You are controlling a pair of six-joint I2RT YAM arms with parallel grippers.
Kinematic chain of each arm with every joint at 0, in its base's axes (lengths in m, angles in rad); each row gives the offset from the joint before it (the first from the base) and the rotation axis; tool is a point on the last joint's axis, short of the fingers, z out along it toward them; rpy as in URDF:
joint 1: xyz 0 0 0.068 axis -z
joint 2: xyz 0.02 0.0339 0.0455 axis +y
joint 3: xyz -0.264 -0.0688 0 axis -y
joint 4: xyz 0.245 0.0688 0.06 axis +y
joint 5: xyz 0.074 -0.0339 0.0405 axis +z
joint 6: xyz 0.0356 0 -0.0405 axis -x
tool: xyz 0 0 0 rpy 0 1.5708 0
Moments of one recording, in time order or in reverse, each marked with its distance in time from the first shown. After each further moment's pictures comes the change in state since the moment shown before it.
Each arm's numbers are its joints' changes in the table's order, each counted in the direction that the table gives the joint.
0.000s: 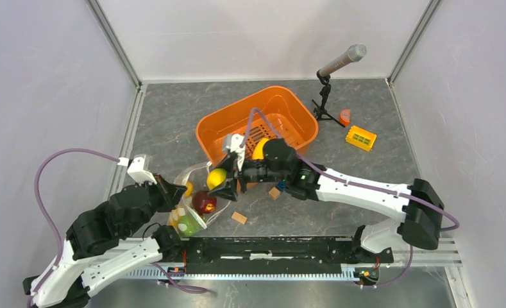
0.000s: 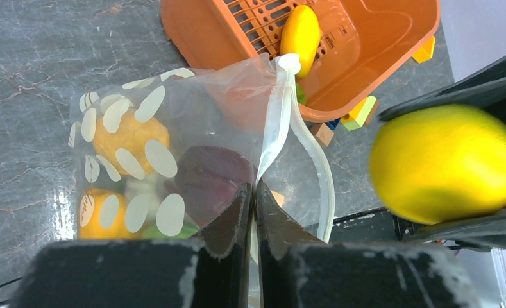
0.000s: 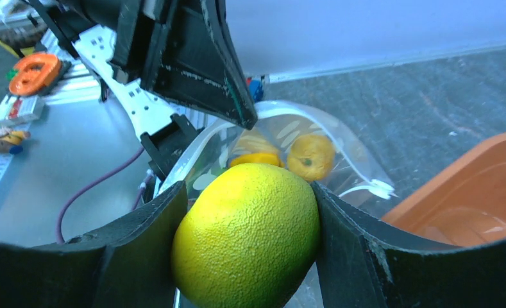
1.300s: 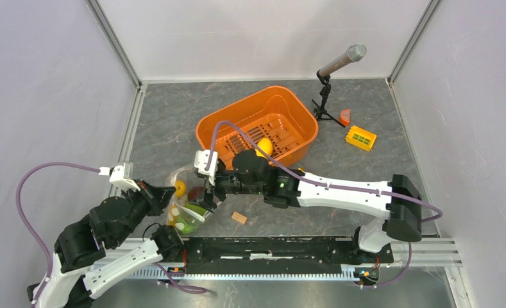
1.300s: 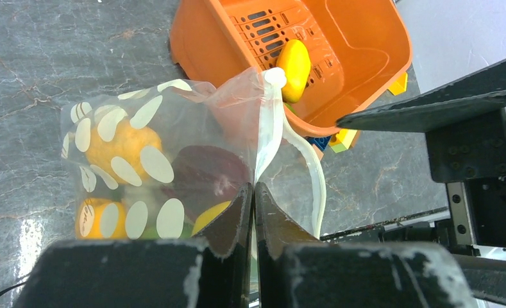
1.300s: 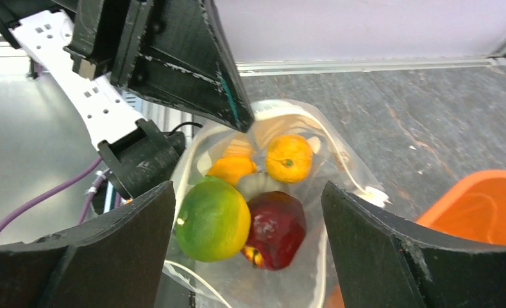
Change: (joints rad) left arm 0.000 -0.149 -0.002 0.020 0.051 0.005; right arm -0.196 0.199 0.249 0.171 -0.253 0.203
